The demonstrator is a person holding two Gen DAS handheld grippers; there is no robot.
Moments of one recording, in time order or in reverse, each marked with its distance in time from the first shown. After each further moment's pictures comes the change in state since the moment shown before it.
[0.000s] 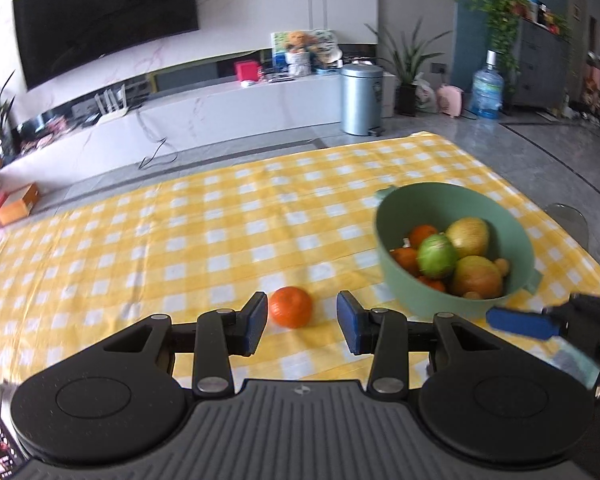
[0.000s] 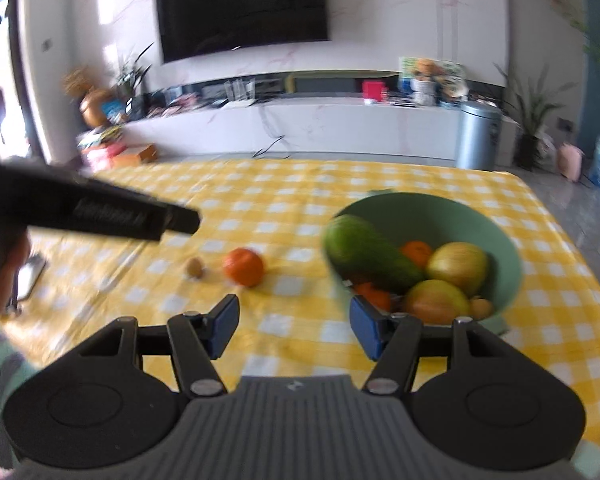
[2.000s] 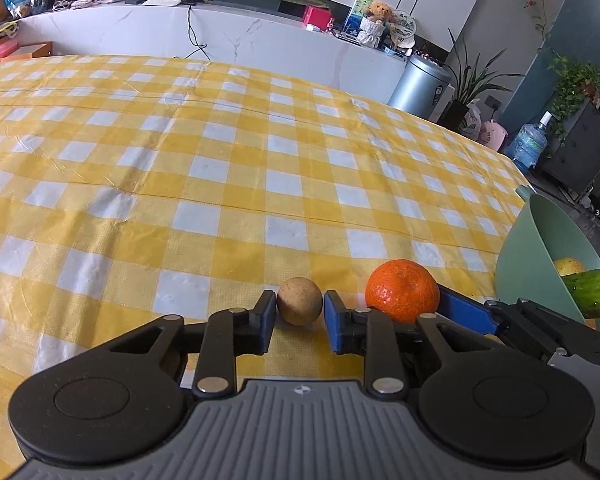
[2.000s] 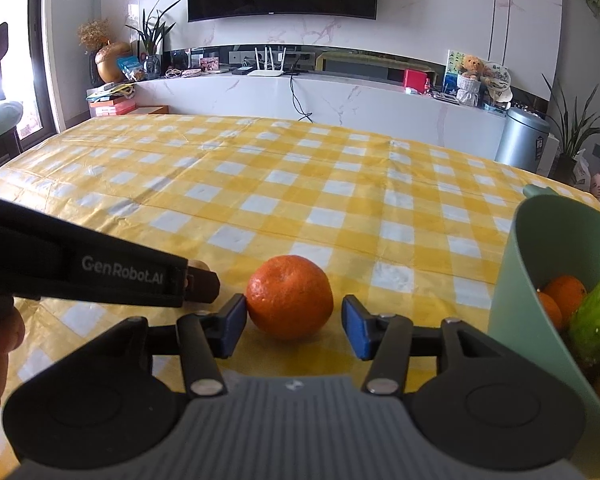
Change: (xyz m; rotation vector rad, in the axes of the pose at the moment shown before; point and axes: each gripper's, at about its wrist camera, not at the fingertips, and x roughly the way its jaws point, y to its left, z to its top) left arm 0.121 0.103 -0.052 -0.384 0.094 -0.102; right arm 0.182 0.050 0.011 -0.096 0.039 -0.003
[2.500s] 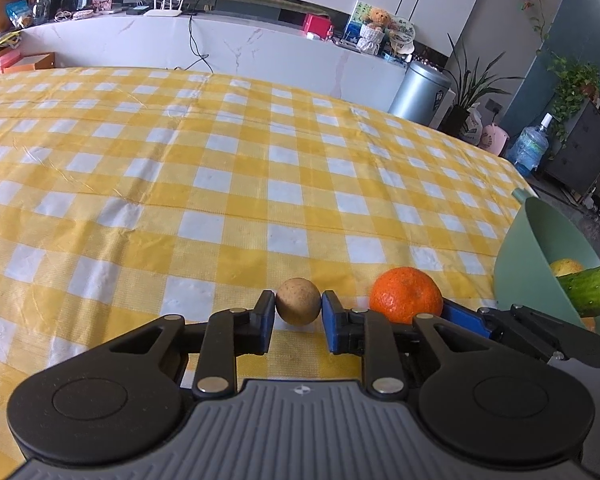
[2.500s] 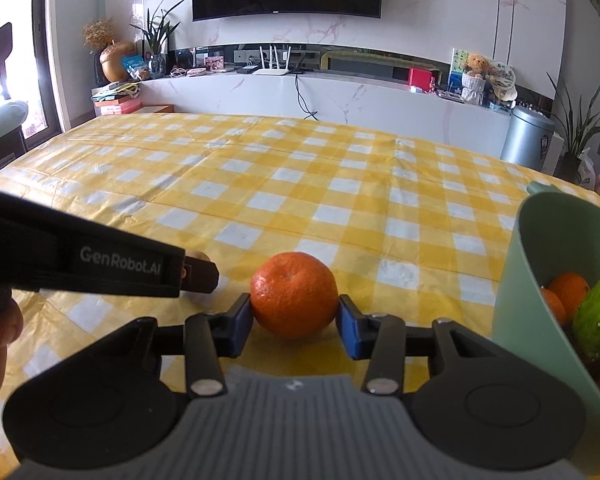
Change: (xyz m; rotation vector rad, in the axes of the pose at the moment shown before) left arm -0.013 -0.005 0.000 0.014 -0.027 0.017; right arm -0.007 0.003 0.000 -0.014 -0.007 0.018
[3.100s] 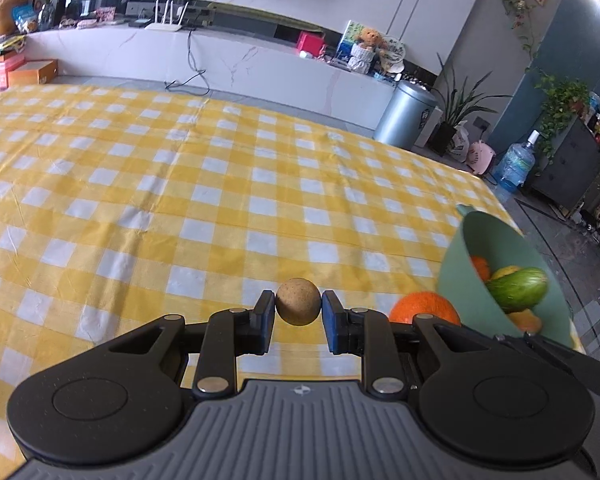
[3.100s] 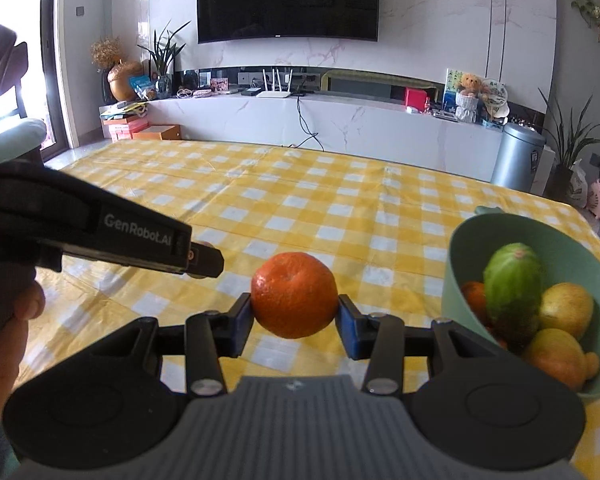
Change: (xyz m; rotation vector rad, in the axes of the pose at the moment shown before) left arm -0.066 -0.022 -0.004 -0.016 -0.043 -0.028; right arm -0.096 0.003 -0.007 0.020 -0.056 -0.002
